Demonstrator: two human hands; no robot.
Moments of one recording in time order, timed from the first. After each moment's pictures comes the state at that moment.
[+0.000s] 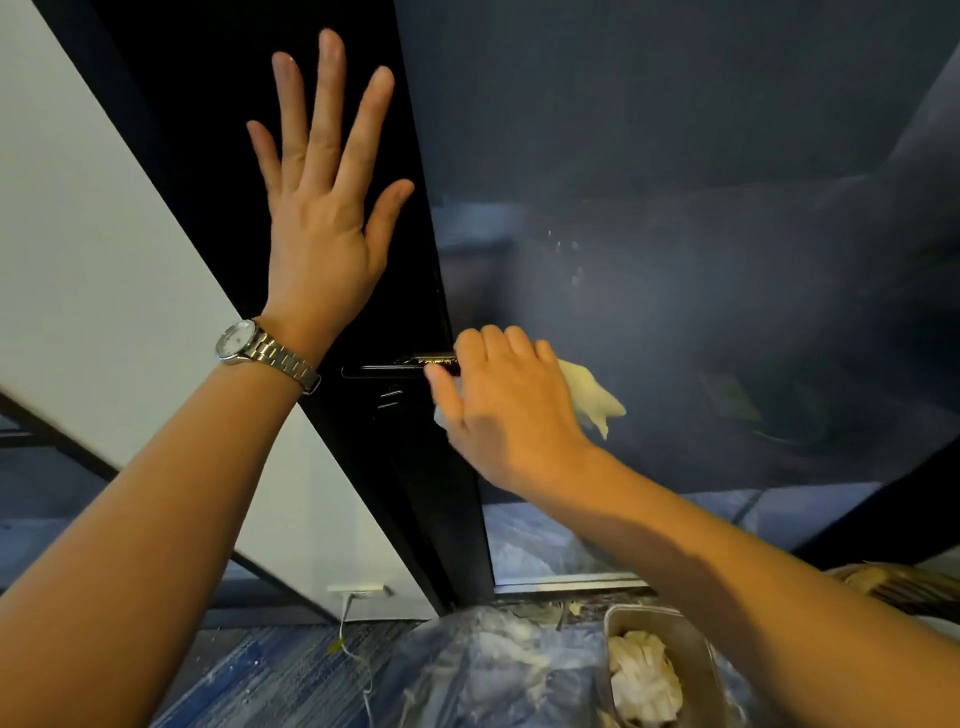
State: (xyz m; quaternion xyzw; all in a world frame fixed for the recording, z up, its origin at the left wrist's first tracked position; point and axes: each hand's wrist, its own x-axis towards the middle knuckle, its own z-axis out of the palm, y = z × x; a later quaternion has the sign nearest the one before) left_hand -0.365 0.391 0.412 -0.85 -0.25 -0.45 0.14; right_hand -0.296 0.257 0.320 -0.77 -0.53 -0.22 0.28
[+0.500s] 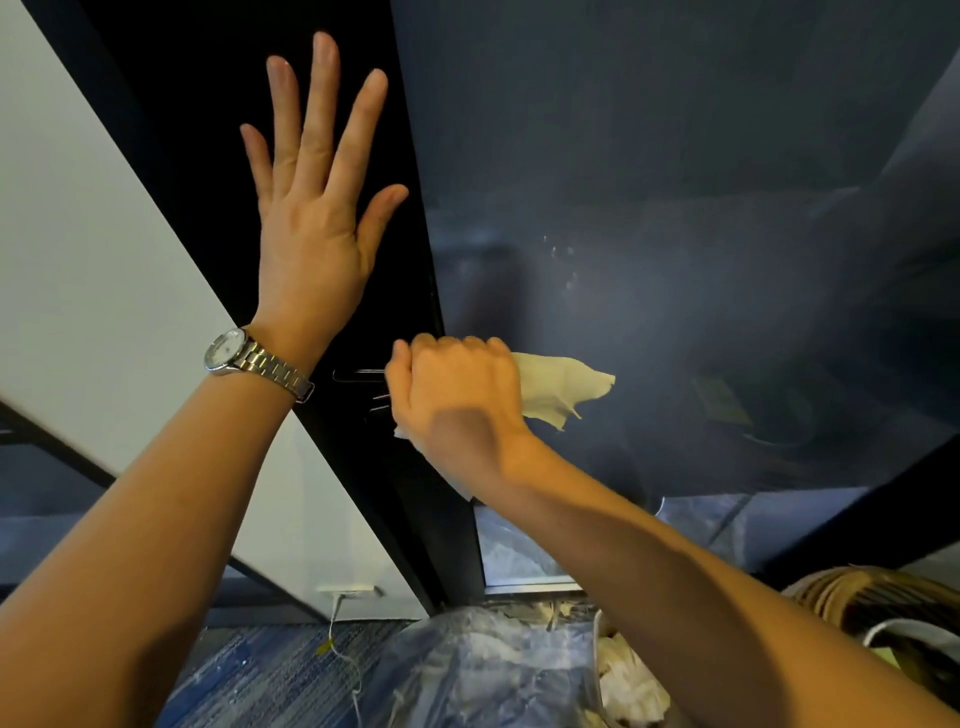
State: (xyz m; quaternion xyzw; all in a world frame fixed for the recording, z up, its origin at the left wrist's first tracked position) left_hand -0.366 0.388 0.411 -0.85 -0.25 -0.44 0.12; right_hand -0.319 0.284 0.339 -0.81 -0.50 -0.18 0.26
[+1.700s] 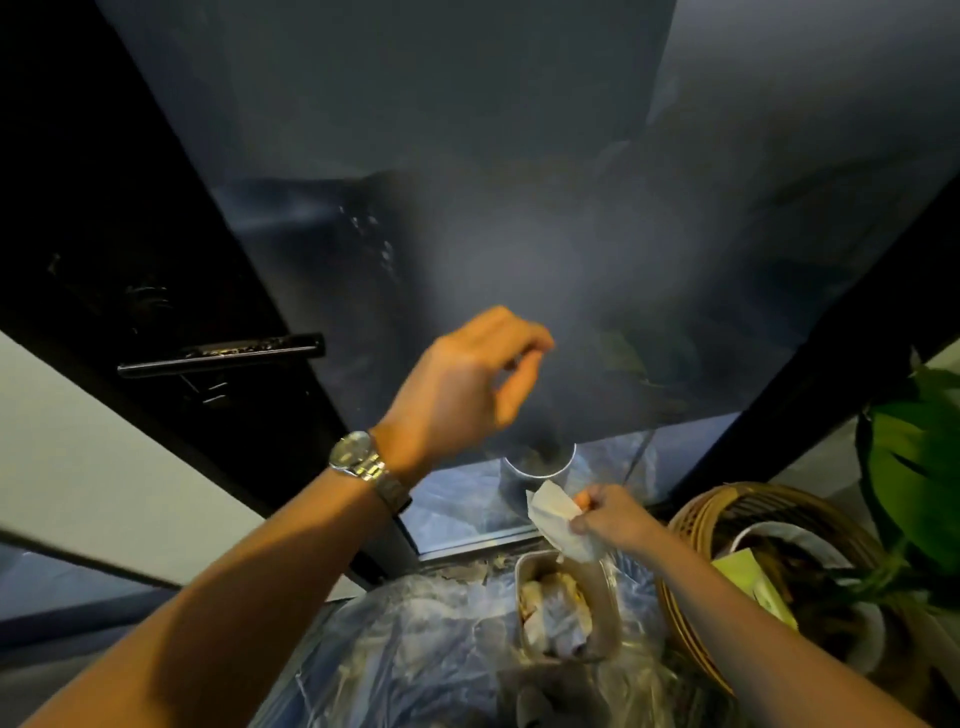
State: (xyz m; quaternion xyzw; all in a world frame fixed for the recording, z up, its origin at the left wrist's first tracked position) left_hand -0.253 0.217 0.325 -0.92 0.00 -0.36 -0.18; right_hand -0.140 0.062 0.154 -0.84 -0.20 0.42 0.29
